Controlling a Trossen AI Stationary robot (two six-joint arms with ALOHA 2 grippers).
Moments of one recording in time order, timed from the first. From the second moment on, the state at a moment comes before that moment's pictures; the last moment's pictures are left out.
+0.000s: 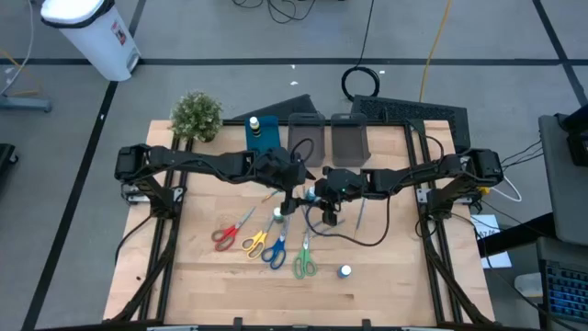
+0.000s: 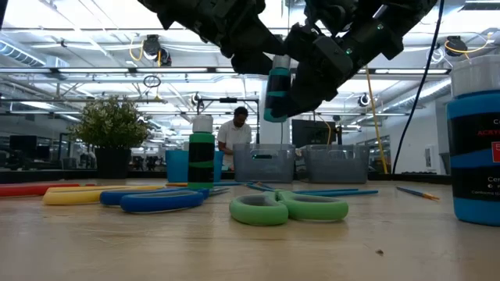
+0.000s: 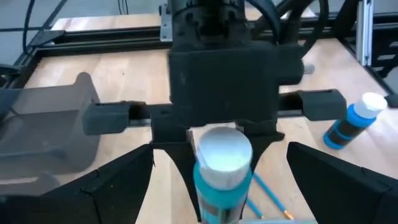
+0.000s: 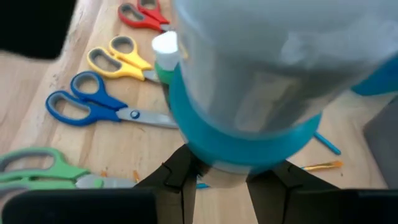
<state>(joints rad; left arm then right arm) 0.09 1.66 1.21 -0.05 0.18 0.10 -0.02 1.54 0.84 0.08 -0.03 0.03</state>
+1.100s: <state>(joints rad) 0.06 1.65 1.21 -0.05 0.17 0.05 0.00 1.54 0.84 0.08 0.01 0.02</state>
